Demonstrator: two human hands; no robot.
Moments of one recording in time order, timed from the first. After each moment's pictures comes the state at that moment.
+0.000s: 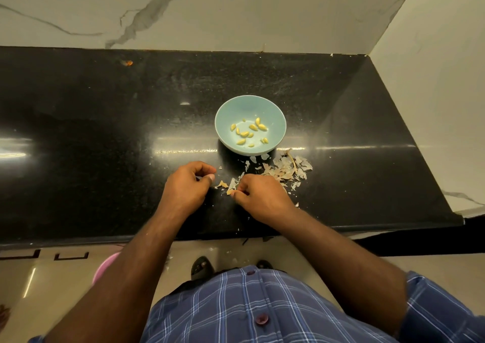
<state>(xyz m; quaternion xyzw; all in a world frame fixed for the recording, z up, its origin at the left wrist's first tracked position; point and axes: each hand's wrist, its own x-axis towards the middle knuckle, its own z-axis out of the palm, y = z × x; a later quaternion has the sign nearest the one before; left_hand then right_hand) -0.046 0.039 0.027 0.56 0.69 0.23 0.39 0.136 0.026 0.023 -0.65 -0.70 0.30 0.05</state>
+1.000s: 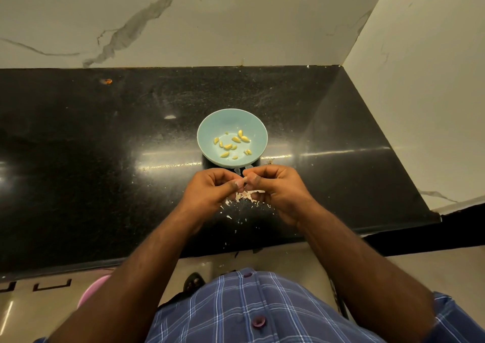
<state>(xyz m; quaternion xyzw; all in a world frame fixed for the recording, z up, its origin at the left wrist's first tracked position) 0.005 0.046 0.043 0.54 0.51 0.31 0.60 0.186 0.026 0.056 -0.56 -0.34 0.62 0.42</state>
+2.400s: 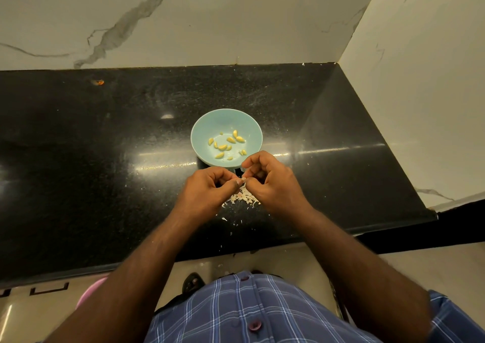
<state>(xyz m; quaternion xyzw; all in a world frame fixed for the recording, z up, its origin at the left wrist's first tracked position) 0.014 0.052 0.044 0.62 0.53 0.30 0.49 0.190 0.029 0.056 -0.60 -0.62 0.35 0.36</state>
